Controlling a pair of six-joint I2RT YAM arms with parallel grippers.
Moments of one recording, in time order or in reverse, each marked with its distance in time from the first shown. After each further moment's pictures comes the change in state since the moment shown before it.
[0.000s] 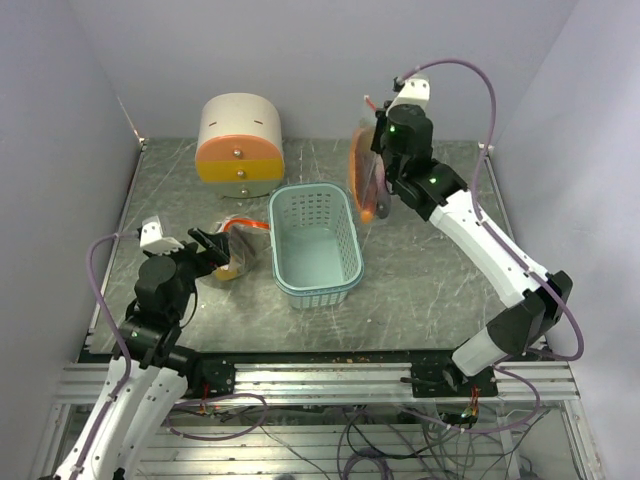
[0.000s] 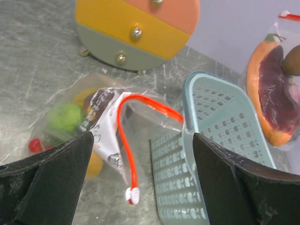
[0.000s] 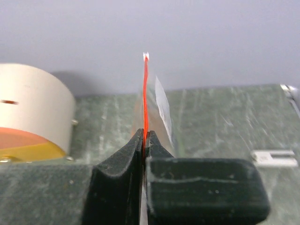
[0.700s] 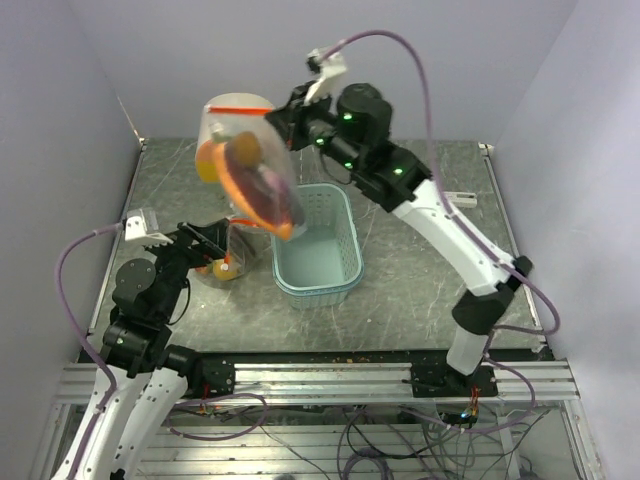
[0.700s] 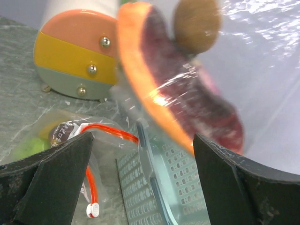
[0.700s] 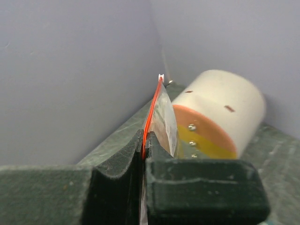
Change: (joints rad) left arm 0.000 0.031 0.157 0.056 0.123 0.016; right arm 0.240 0.197 0.518 -0.085 -0.596 0.059
